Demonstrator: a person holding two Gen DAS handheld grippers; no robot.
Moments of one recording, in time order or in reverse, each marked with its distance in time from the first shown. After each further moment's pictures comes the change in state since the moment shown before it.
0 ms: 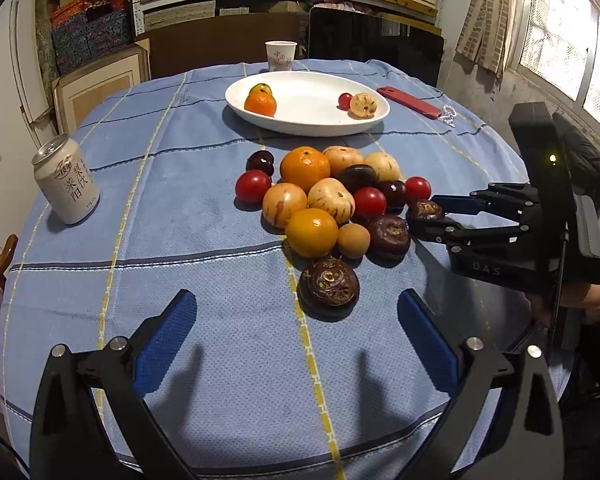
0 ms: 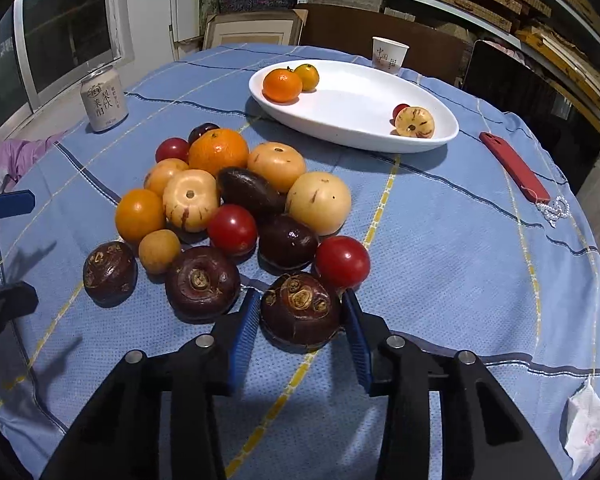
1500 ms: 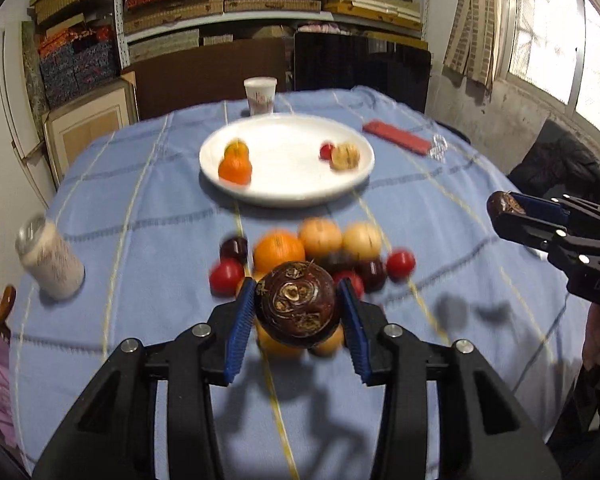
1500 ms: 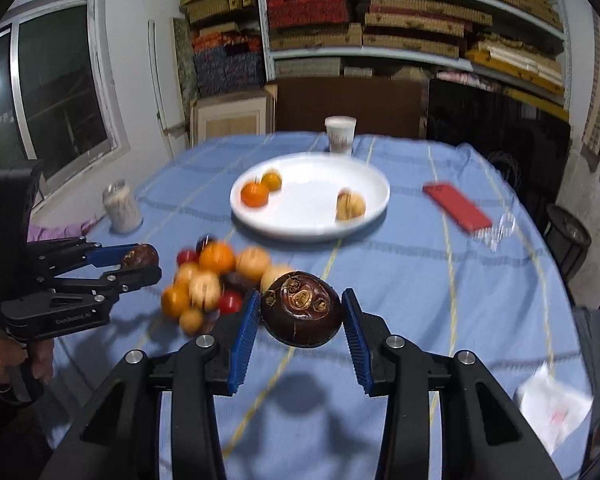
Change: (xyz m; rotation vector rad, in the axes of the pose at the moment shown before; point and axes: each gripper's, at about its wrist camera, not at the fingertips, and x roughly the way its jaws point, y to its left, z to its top) left arm 0.003 -0.023 0.079 0.051 -0.094 -0.006; right arm -0.108 -0.051 0.013 0.149 -0.275 0.016
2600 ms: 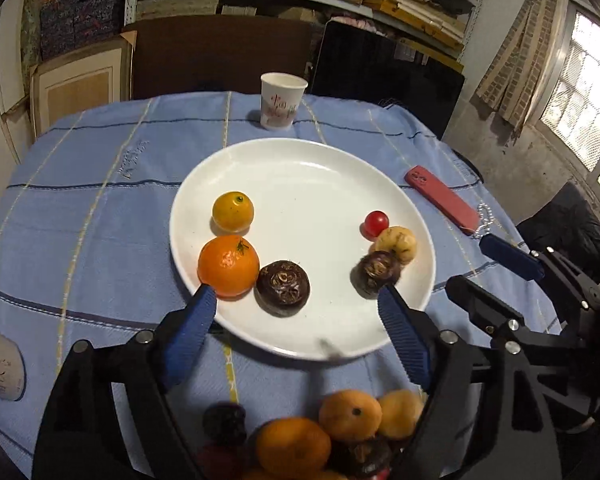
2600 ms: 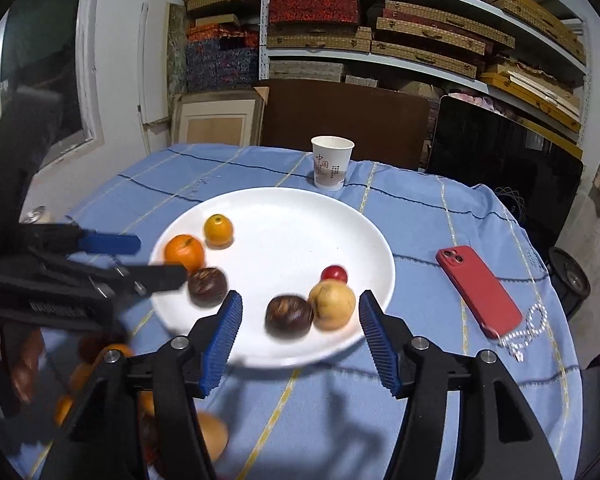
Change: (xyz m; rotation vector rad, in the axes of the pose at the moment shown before) left arm 0.123 0.050 0.104 -0.182 0.057 -0.072; right arm 0.129 -0.025 0.070 -0.083 0.001 -0.047
